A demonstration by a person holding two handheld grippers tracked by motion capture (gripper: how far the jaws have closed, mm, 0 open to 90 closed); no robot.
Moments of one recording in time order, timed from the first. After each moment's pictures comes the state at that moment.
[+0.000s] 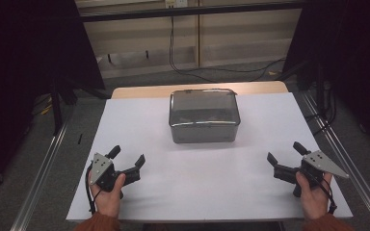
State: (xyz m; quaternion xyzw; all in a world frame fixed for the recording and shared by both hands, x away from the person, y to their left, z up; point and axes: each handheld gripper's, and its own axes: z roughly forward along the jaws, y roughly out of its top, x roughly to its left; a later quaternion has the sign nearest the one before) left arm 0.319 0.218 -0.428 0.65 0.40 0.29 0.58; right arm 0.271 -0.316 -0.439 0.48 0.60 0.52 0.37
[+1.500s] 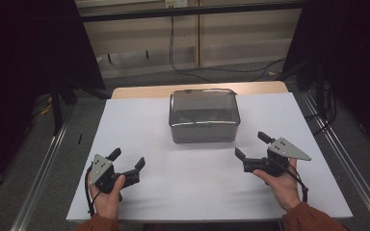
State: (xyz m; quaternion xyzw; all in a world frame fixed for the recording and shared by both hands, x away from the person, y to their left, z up) left arm 0.315 0.219 -0.429 0.66 0.41 0.27 0.57; right arm 0.310 -0.244 -0.423 0.40 0.65 0.57 0.31
